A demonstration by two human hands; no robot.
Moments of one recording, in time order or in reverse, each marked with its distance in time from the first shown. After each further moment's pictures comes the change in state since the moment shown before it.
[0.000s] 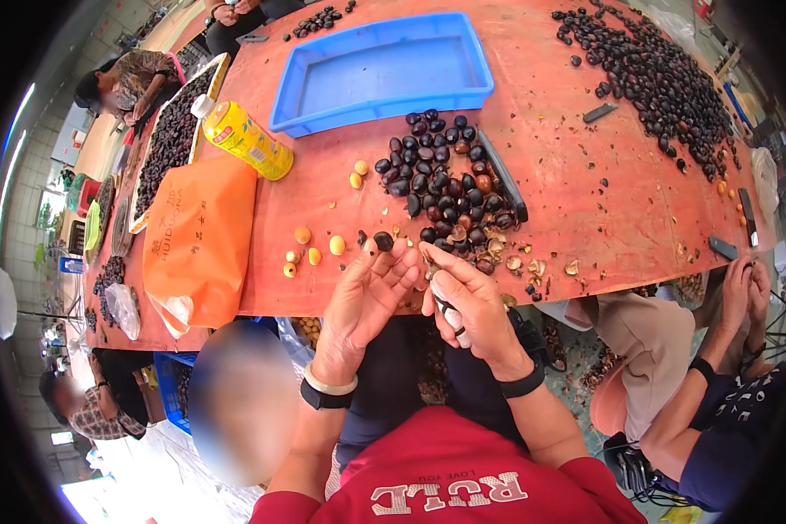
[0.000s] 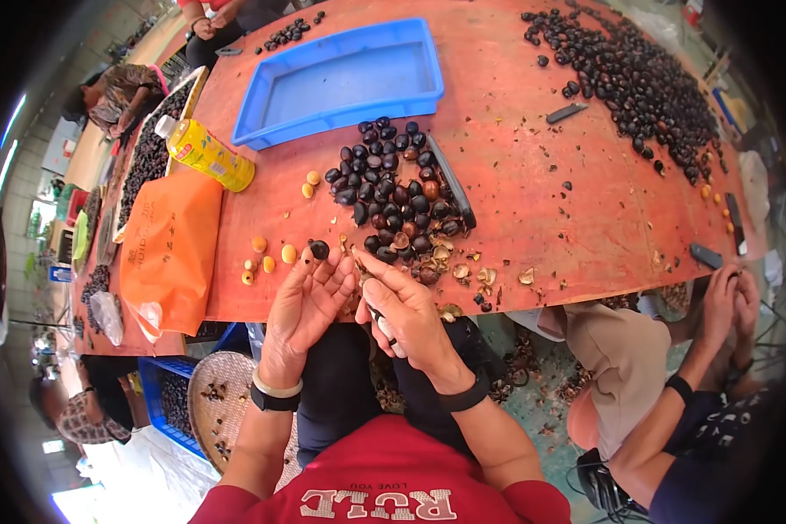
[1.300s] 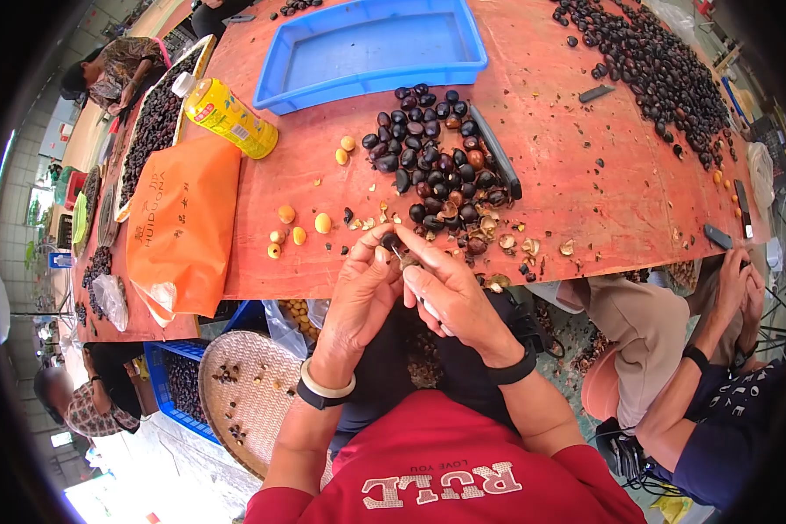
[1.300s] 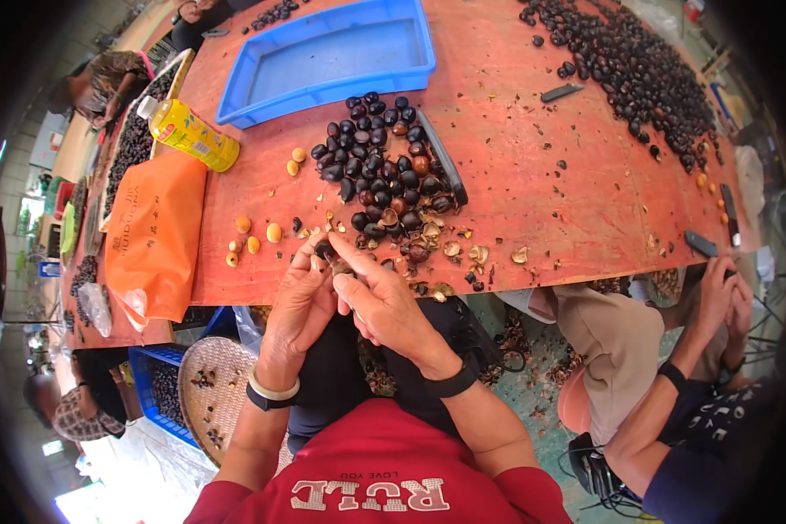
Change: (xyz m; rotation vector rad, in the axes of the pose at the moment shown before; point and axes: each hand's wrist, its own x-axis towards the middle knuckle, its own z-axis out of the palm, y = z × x) left_hand -0.008 -0.023 -0.011 0.200 -0.198 0.099; right_hand -0.002 0.000 0.006 -0.183 -0.084 0.055
